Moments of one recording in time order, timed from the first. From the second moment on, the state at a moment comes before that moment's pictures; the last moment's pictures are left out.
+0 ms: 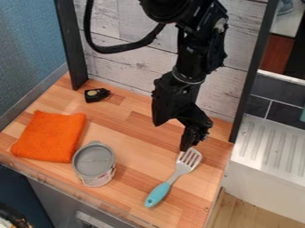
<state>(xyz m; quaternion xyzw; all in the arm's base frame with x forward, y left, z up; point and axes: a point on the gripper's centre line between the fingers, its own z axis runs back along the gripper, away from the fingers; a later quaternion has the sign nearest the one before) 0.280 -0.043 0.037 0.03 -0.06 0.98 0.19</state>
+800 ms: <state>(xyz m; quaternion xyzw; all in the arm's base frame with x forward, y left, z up) 0.286 0.060 0.014 0.07 -0.07 0.95 0.29</state>
